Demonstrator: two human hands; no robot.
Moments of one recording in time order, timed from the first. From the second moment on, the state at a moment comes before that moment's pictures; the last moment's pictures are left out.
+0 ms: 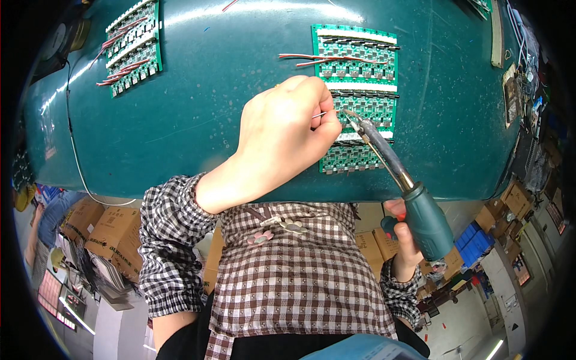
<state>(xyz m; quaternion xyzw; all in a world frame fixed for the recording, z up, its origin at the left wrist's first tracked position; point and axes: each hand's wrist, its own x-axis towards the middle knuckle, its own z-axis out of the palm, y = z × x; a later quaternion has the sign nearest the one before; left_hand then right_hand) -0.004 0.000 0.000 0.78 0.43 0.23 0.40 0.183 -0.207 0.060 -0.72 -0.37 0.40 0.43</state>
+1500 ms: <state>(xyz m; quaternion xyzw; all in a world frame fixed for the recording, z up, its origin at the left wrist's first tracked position) -0.005 -0.008 0.003 0.75 0.45 0.24 0.41 0.207 -0.199 0.055 -0.66 -0.19 0.41 0.60</state>
